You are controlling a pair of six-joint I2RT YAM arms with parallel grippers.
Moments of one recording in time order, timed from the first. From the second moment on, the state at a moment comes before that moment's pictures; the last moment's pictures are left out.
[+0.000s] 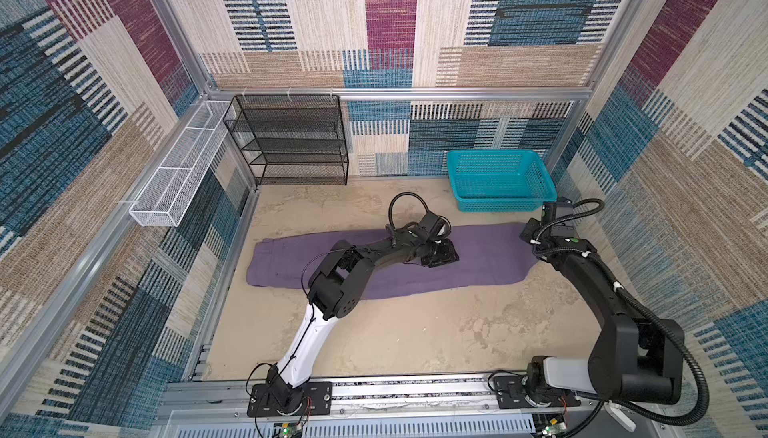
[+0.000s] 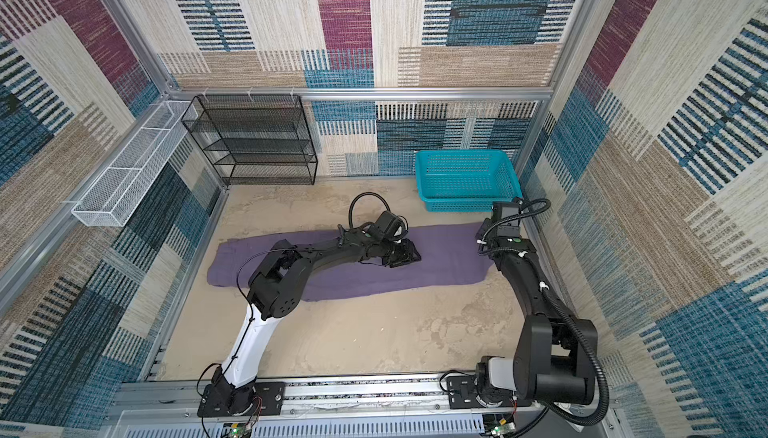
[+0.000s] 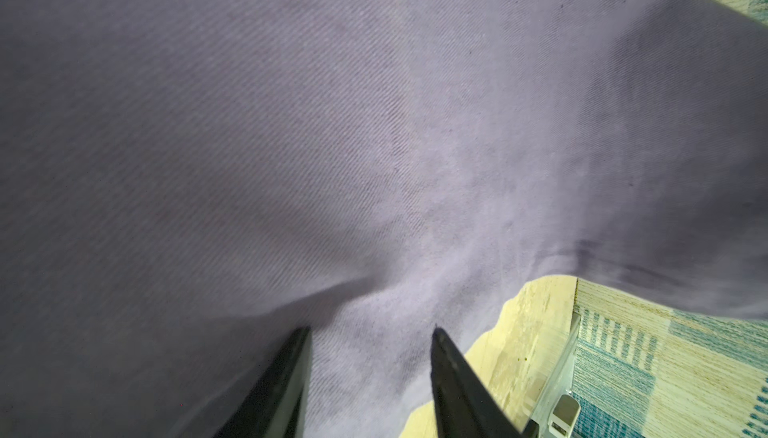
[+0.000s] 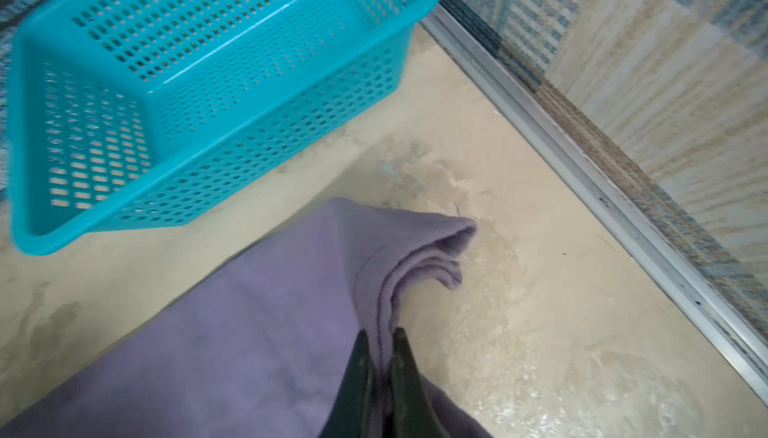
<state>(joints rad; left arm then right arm) -0.79 2.30 1.71 -0.30 0.37 -0.83 -0.07 1.34 0.95 -0.36 0.18 0.44</state>
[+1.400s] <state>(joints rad) -0.40 1.70 0.95 -0.24 0.39 -0.94 0.64 1.80 1.44 -0.56 0.41 0.50</state>
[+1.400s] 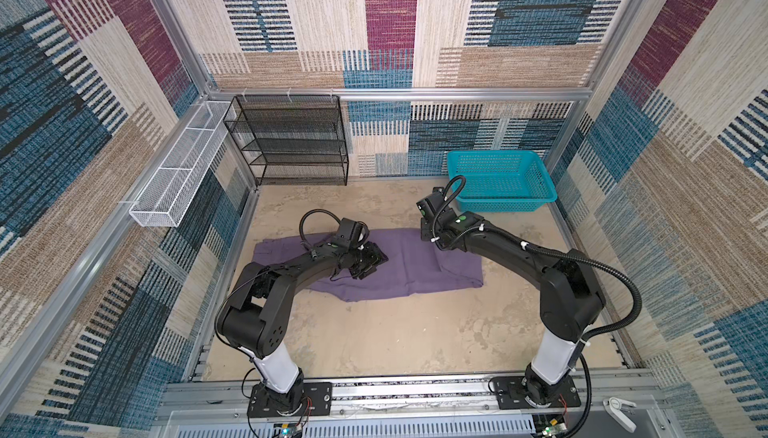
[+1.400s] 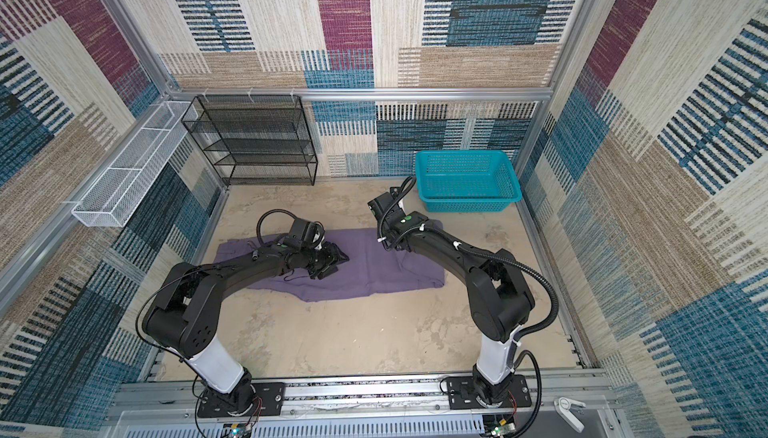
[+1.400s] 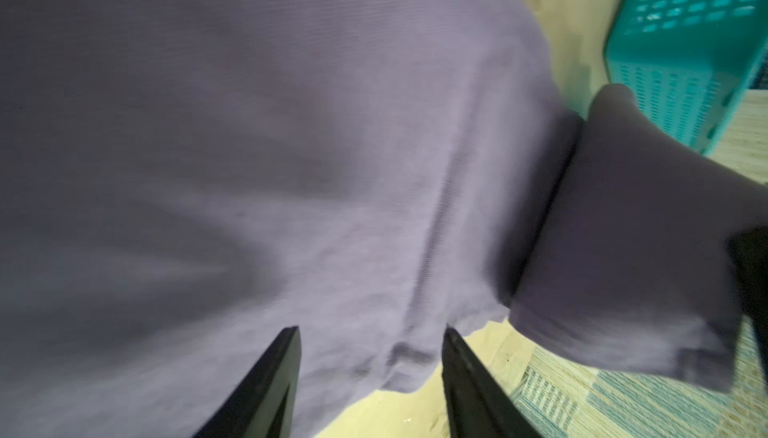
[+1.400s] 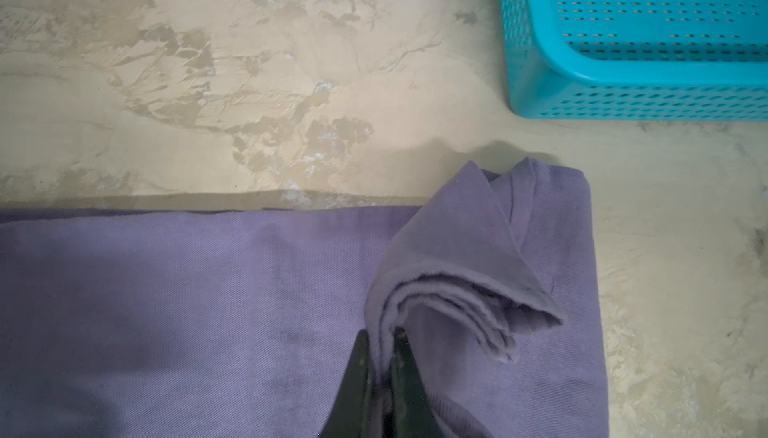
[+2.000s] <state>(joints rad) -0.34 1.68 0.88 -0.23 0.37 -0.92 0.76 1.94 1.64 -0.62 0.41 0.49</state>
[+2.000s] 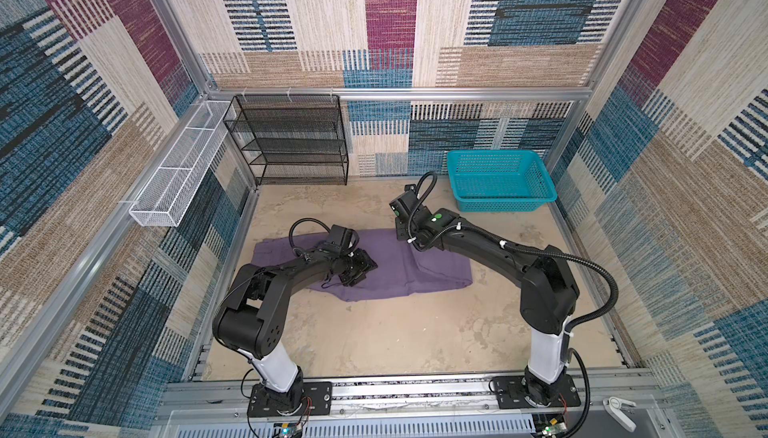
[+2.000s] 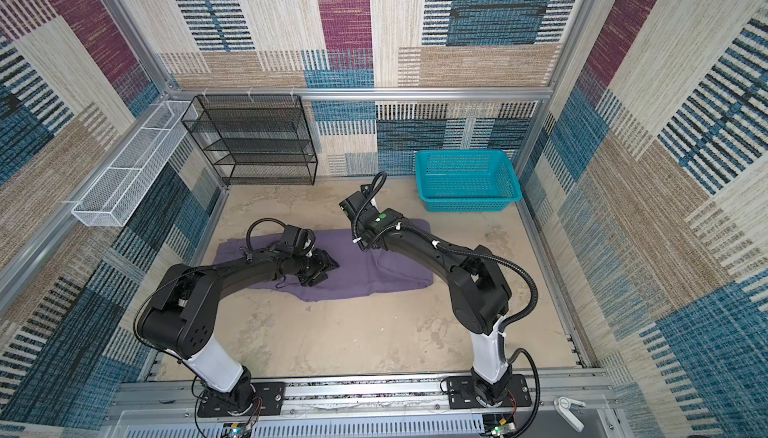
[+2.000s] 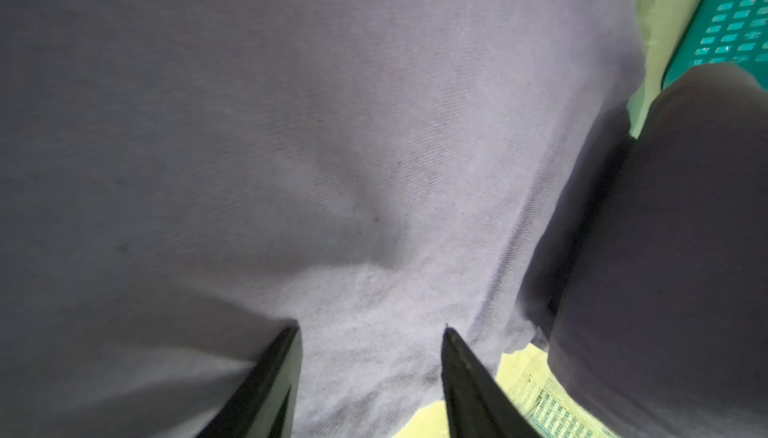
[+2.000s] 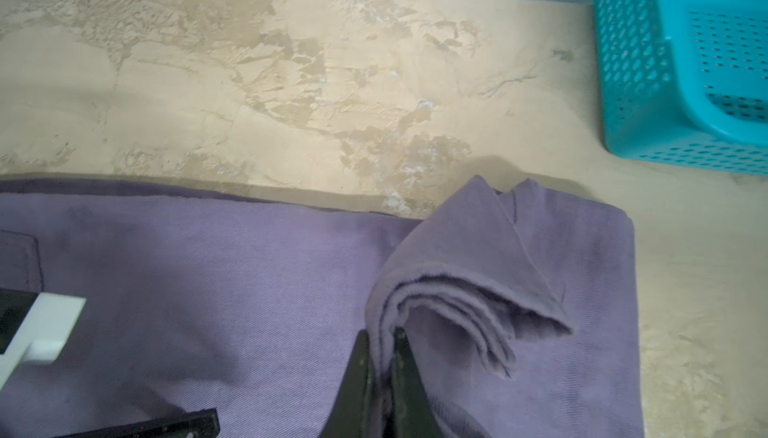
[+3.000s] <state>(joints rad) -0.39 1.78 1.02 -0.19 0.42 -0.83 0.70 1.66 1.18 -0.57 0.04 0.49</state>
